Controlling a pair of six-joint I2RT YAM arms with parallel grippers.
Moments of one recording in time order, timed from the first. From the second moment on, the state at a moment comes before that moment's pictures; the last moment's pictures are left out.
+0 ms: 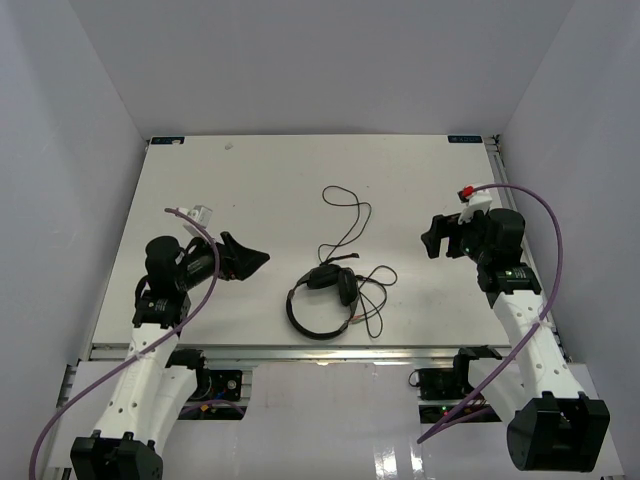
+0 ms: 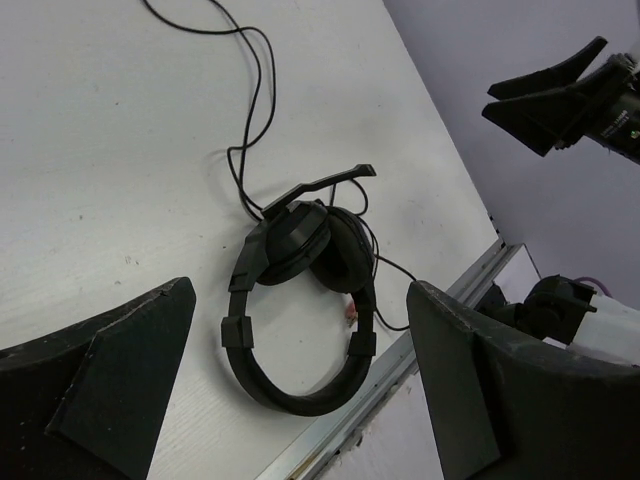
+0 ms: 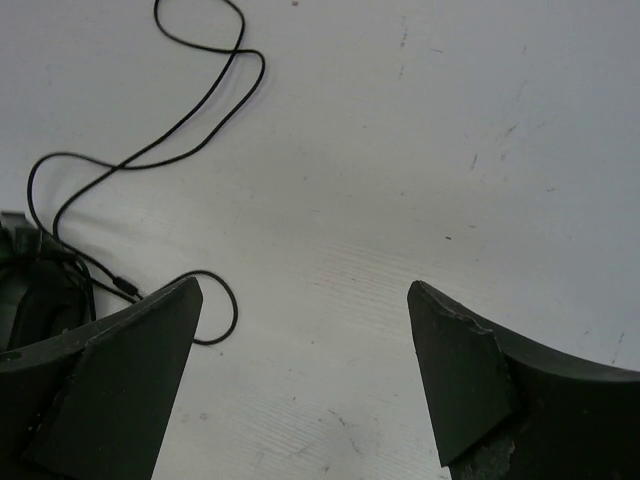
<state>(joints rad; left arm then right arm) -0.06 0.68 0.52 -0.09 0.73 -0.50 0.03 0.88 0.67 -0.24 -0.33 -0.05</state>
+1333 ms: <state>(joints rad) -0.85 1.07 0.62 -0.71 -0.08 -1.35 0.05 1.07 0.68 -0.37 -0.88 -0.58</state>
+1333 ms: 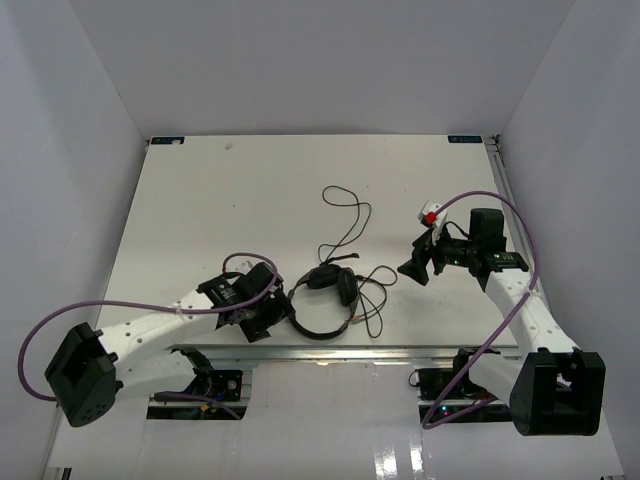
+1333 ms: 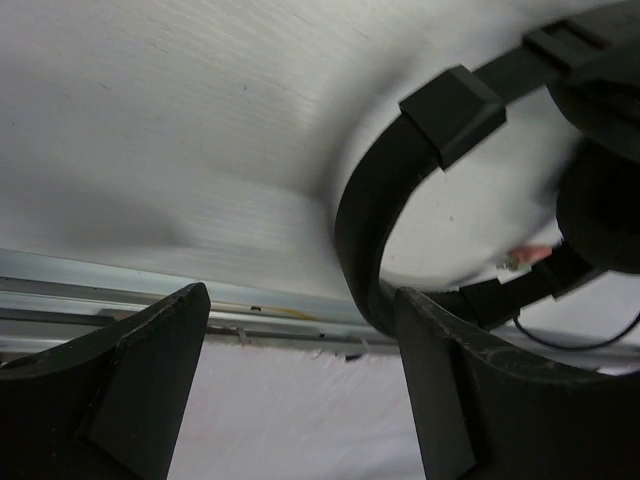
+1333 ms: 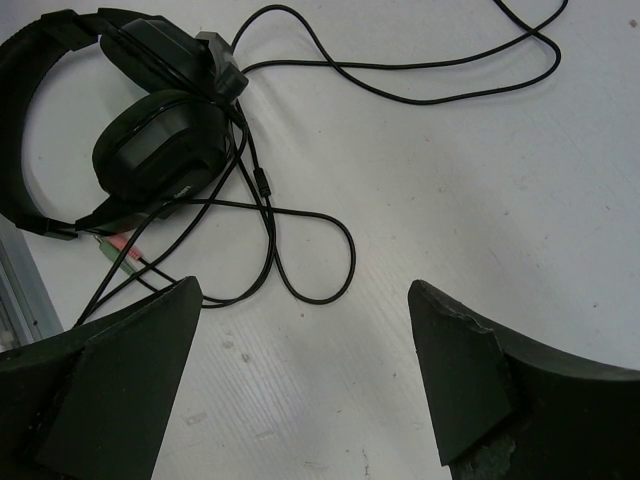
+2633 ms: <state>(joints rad) -1.10 1.46 0.72 -0.45 -0.20 -1.69 0.02 1.08 0.66 -0.37 -0.92 -0.60</state>
